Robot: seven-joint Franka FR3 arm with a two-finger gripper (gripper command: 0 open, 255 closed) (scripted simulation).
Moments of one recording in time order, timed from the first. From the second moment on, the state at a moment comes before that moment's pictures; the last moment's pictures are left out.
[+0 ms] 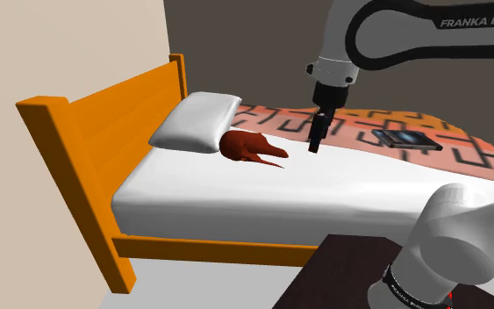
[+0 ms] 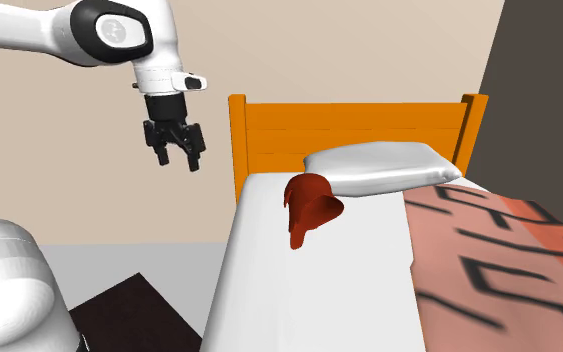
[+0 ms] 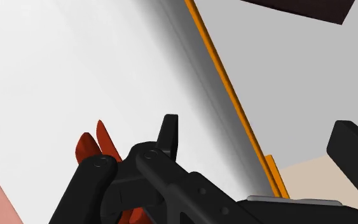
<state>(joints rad) 0.00 -0.78 0.04 -2.44 0.02 1.69 -0.21</state>
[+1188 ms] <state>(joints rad) -0.11 -0.35 -0.05 -2.55 -0.26 2.52 -0.36</state>
